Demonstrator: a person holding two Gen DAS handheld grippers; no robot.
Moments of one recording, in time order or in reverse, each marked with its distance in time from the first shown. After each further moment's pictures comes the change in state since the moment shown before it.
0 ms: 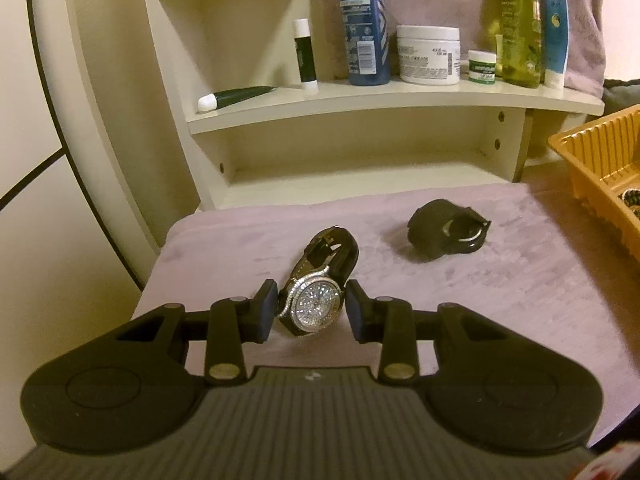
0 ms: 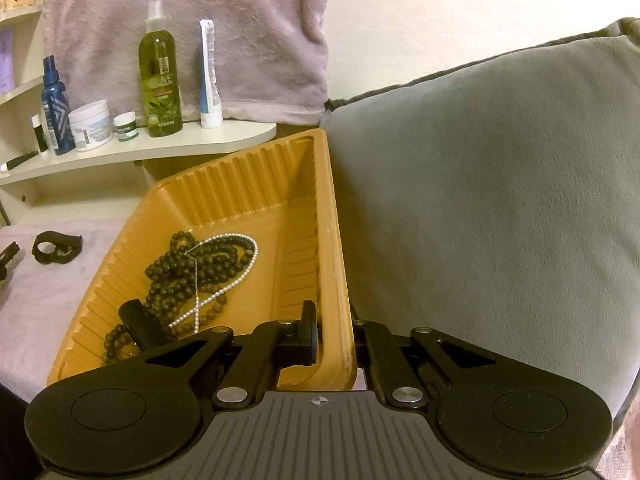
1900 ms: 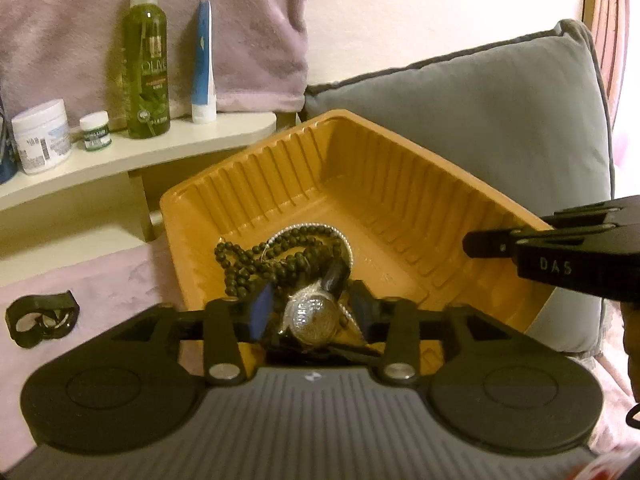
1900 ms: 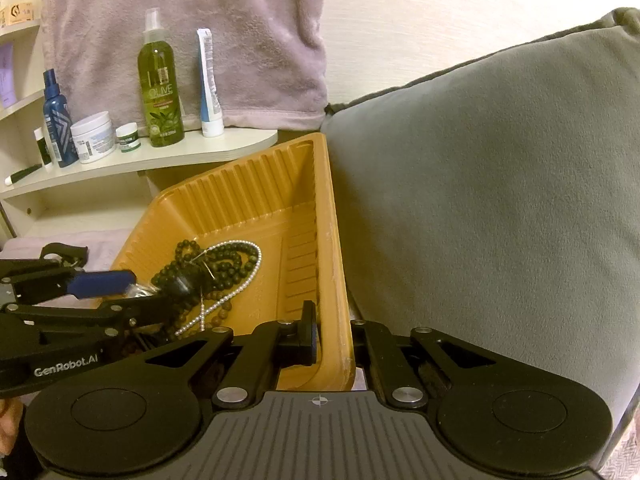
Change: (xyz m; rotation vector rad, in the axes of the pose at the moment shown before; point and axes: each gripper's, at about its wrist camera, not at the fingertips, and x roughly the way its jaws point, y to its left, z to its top) left arm -0.056 -0.212 0.035 0.179 -0.043 -0.595; right arm -0.005 -0.003 0.000 0.027 -0.016 0.025
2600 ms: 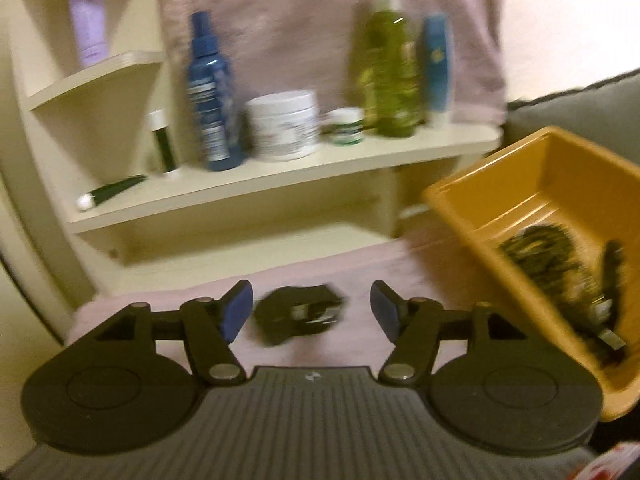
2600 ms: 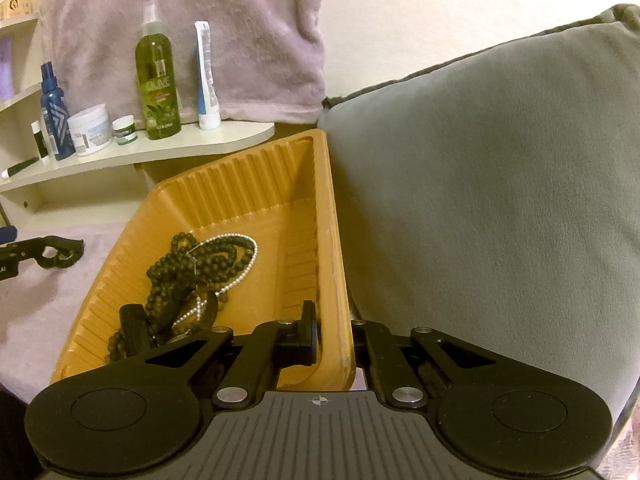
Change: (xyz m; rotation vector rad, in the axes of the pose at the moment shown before) left arm -0.044 0.139 -0.023 -0.028 -0.048 0.416; right arm 0.007 -0.002 0.000 -0.011 0.015 -0.007
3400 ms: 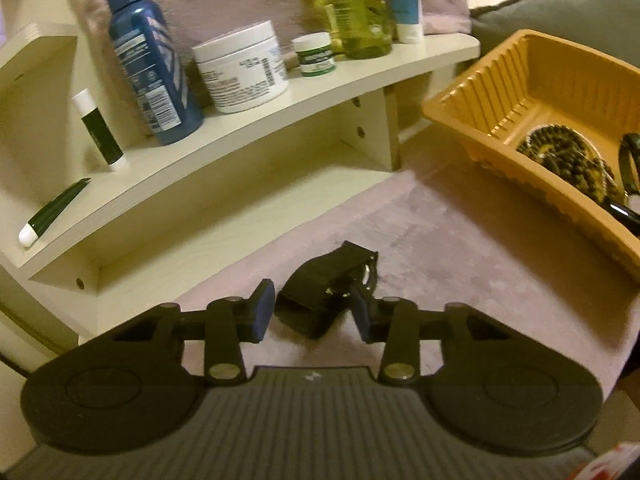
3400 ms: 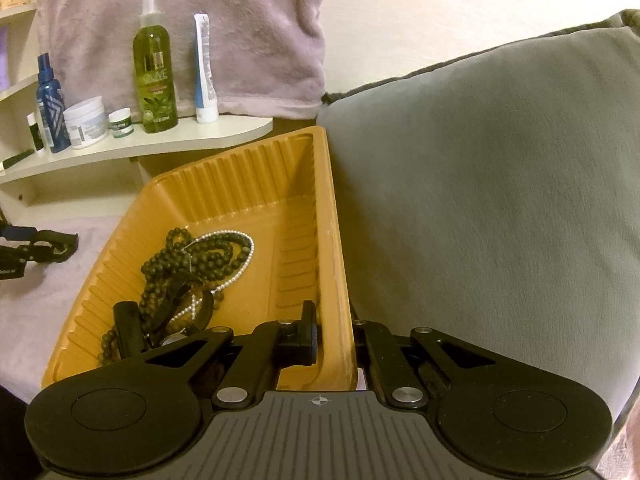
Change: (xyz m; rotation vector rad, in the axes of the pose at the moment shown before) left arm 0.052 0.023 0.000 0.254 0.148 -0.164; right arm 0.006 0.001 0.001 -0.013 0.011 -0.012
